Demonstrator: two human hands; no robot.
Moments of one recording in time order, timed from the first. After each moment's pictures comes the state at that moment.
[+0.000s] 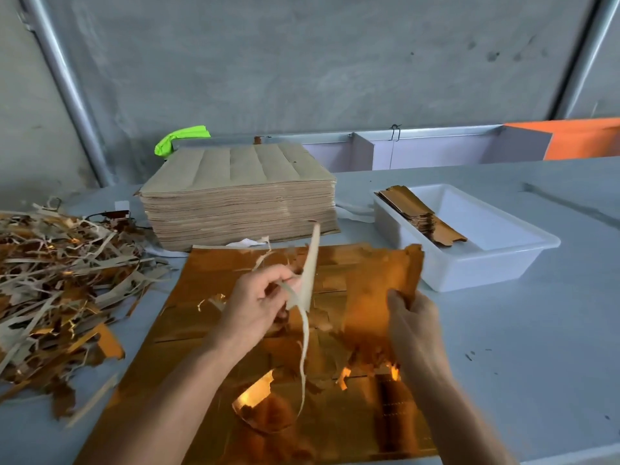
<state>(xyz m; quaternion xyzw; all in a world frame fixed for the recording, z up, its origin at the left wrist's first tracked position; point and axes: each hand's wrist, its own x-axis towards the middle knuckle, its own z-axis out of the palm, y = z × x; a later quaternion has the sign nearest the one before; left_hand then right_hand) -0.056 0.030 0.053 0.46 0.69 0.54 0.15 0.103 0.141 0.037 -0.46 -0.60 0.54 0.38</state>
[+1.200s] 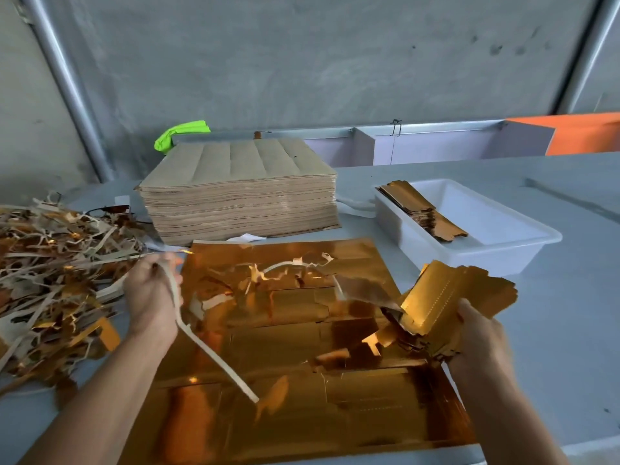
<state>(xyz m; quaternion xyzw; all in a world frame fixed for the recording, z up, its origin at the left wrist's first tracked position) -0.133 -0.012 0.048 0.14 0.60 0.78 0.06 0.151 0.168 0.030 -0.49 -0.33 0.67 0.44</state>
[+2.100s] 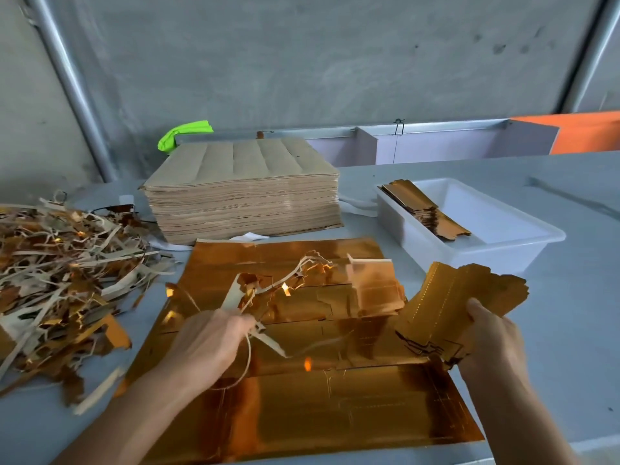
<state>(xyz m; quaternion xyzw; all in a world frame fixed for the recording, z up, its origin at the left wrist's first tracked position) -0.079 -0.022 0.030 0.53 0.85 0.02 -0.04 0.159 0.170 0.031 -0.51 -0.36 0.63 0.46</state>
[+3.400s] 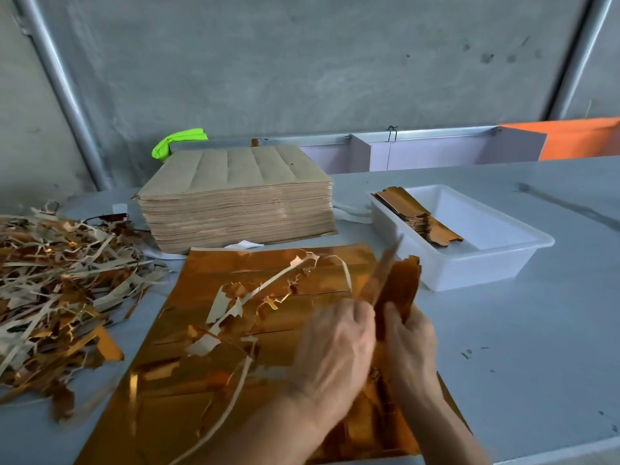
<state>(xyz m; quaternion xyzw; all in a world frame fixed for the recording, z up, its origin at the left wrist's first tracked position) 0.041 0.051 0.044 0.62 0.74 0.18 -0.19 0.108 0.131 0.020 -0.45 -0.59 0.53 0.40</state>
